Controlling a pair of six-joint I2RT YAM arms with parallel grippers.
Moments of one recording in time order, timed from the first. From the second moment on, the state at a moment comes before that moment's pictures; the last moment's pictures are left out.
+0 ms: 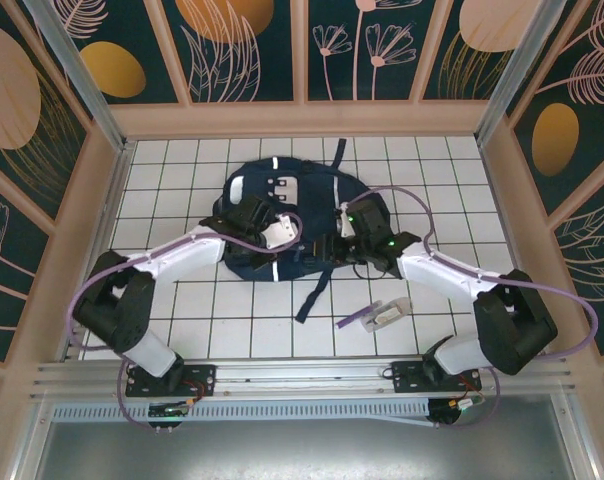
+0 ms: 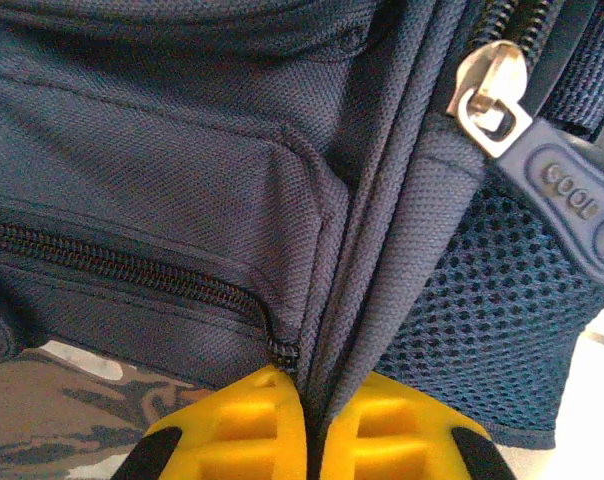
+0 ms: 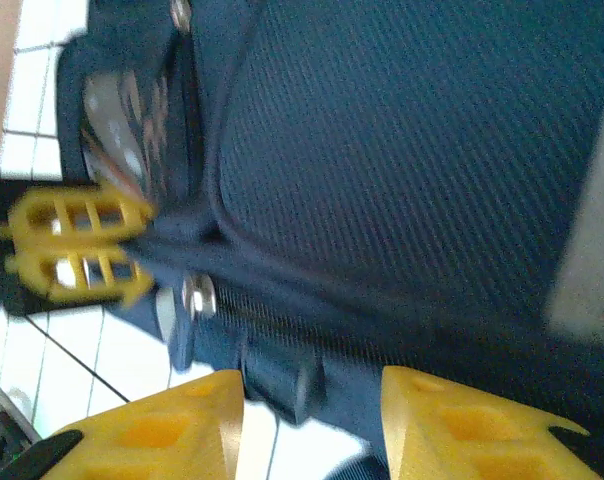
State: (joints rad) left arm -0.60 1.58 1.00 -0.47 0.19 0.54; right arm 0.67 1.40 0.84 -0.22 -0.27 0.63
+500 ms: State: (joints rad) left arm -0.59 1.55 1.00 -0.49 0.35 0.33; right arm 0.91 1.56 1.12 -0.50 0.09 1.05
